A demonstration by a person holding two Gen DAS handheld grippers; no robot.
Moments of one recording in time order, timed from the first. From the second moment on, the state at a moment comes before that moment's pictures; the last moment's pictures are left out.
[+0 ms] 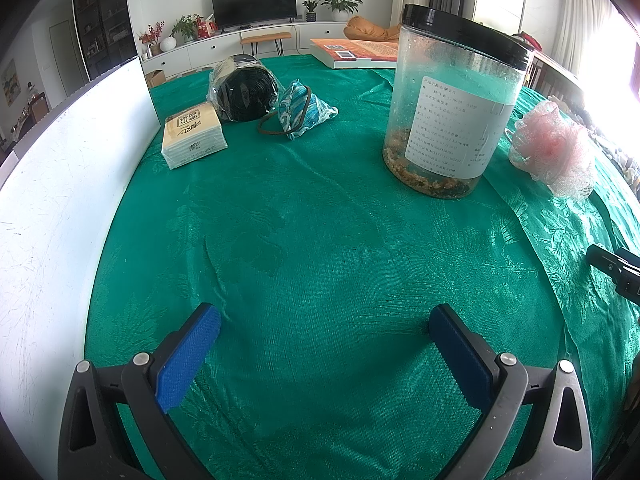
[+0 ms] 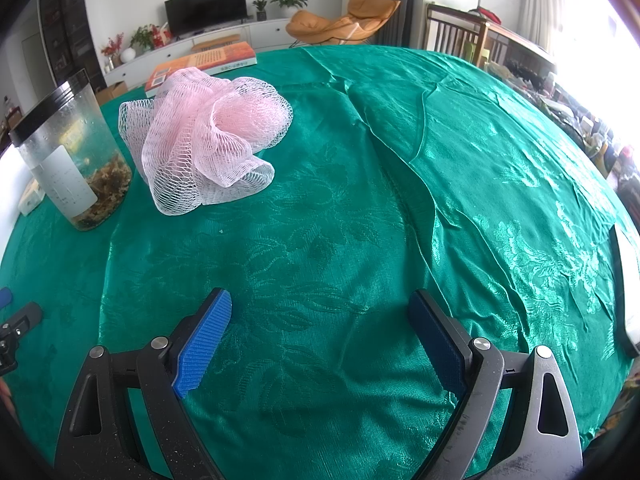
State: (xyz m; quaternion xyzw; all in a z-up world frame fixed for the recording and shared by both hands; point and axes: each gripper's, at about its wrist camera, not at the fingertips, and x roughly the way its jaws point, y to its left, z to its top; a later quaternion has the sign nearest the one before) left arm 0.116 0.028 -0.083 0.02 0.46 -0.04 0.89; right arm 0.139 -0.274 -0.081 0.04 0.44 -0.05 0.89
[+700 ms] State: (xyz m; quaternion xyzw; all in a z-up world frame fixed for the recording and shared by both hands) left arm 0.266 0.119 -0.073 -0.14 0.43 0.10 0.89; right arm 0.138 -0.274 -0.081 0.04 0.44 -0.05 0.89
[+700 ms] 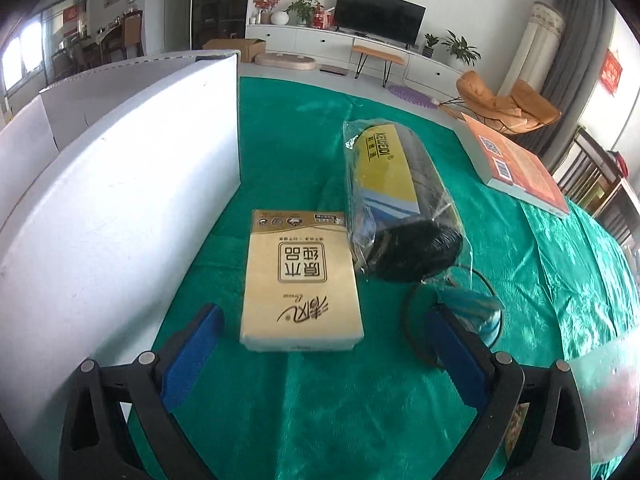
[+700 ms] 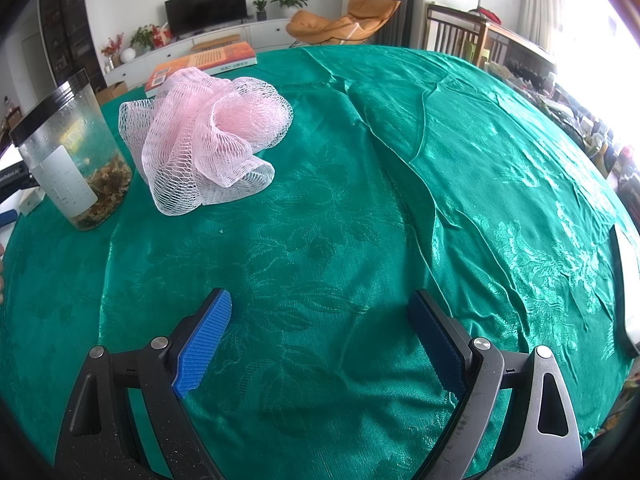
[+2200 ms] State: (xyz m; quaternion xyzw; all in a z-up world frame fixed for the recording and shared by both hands) left arm 0.119 0.058 -0.078 -0.01 0.50 -0.01 0.86; right arm 0.142 -0.288 -0.069 0.13 0.44 0.01 0.89
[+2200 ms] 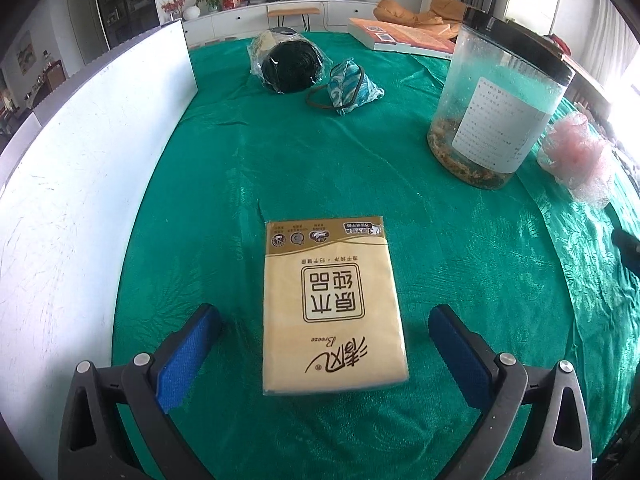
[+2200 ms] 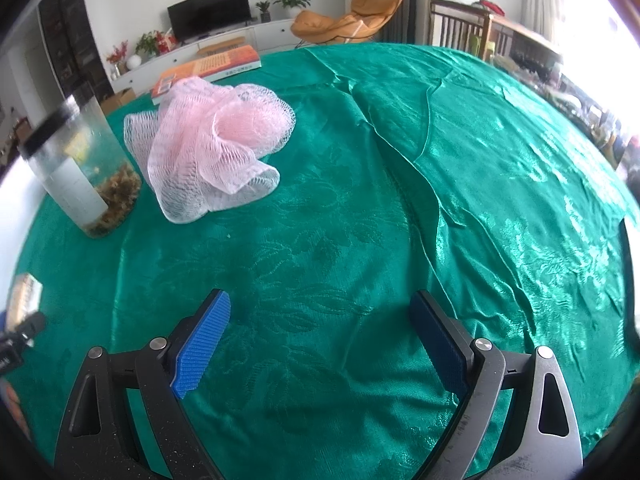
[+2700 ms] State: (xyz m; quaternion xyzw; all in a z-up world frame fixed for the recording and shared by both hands) left arm 0.100 0.093 -0.016 -0.12 0.45 -0.07 0.88; right arm 0.223 -0.244 0.021 0.06 0.40 0.06 0.91
